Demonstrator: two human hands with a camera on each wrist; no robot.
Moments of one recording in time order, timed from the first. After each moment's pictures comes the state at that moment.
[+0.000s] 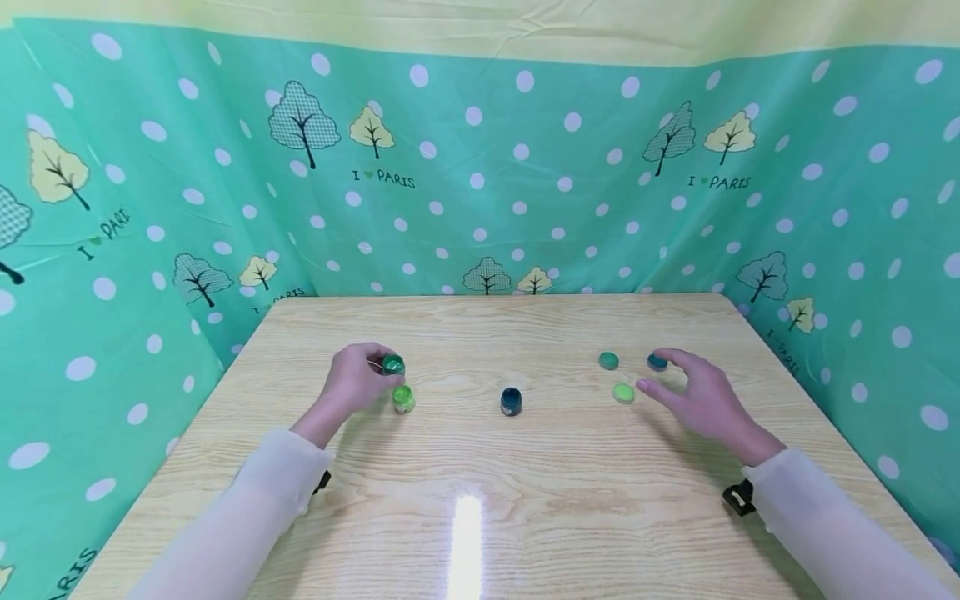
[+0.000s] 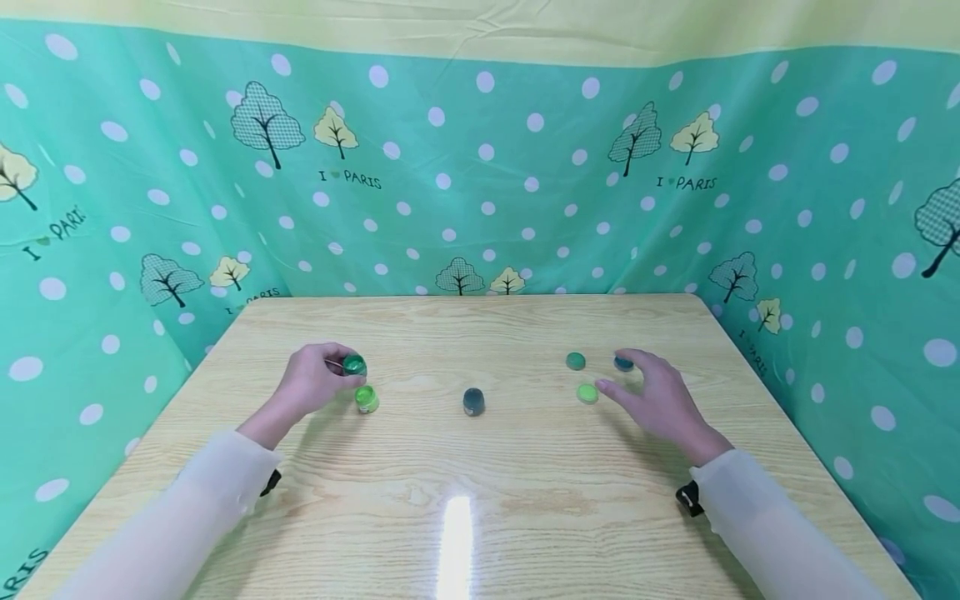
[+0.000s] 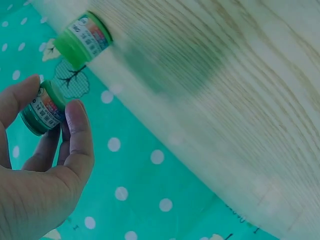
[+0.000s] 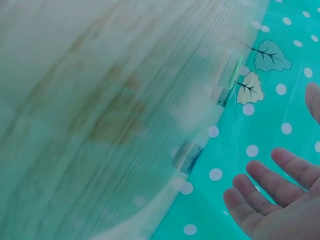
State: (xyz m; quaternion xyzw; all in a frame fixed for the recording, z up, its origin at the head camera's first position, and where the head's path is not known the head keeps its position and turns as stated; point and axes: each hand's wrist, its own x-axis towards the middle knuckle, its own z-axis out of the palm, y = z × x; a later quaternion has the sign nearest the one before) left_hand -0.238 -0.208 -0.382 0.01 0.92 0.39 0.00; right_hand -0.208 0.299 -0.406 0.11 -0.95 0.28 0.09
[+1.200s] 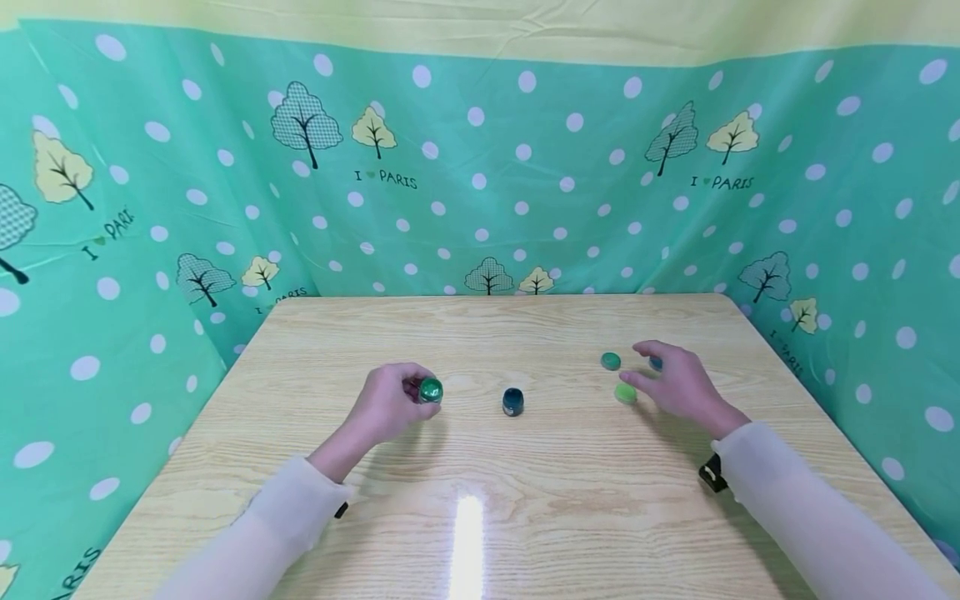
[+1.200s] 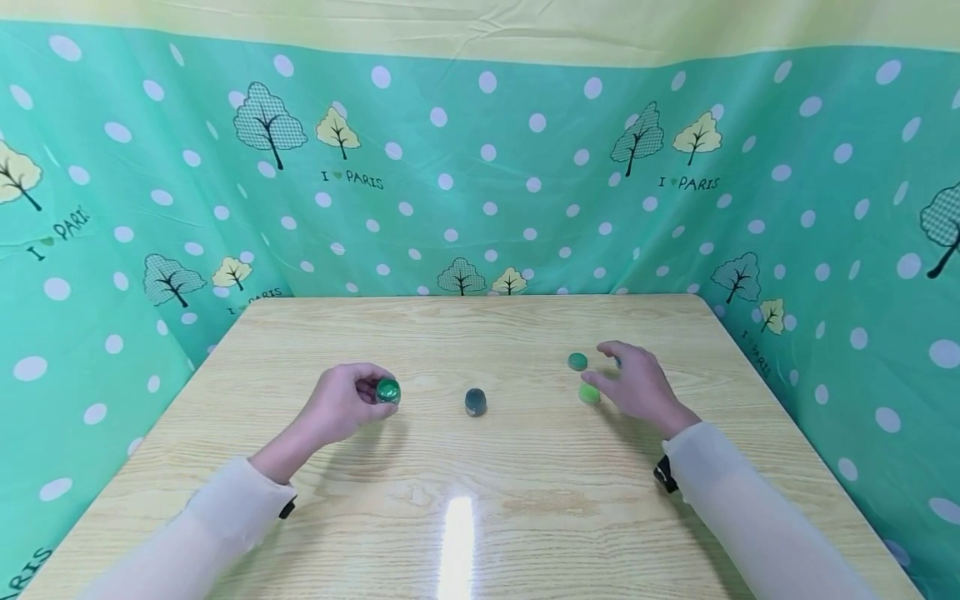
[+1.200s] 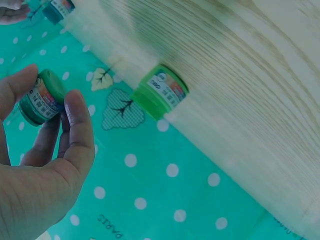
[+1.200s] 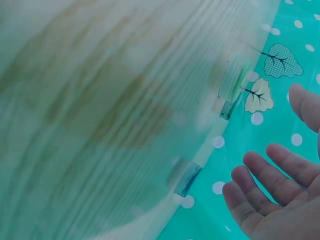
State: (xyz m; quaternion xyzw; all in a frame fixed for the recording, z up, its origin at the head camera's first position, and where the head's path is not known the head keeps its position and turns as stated) left_hand -0.198 -0.163 -0.377 0.09 0.91 0.41 0.02; right_hand -0.239 0.278 -0.406 0.10 -0.96 0.27 0.05
